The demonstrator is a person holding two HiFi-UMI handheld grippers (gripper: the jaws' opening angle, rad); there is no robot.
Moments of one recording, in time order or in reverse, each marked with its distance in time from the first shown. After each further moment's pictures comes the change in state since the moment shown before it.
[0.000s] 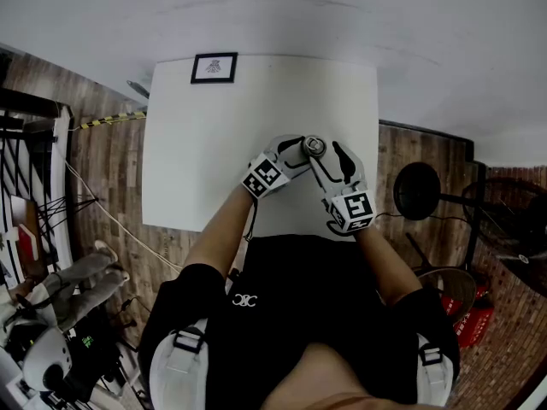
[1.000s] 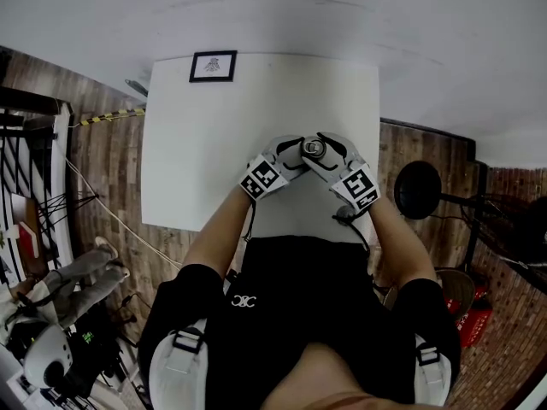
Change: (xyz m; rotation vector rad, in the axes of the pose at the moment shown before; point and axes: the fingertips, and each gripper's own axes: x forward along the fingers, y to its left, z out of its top) left arm 0.000 0.002 -0.001 0.004 -0.011 -0.008; right arm 0.040 0.010 -0.031 -0.218 0.141 0.383
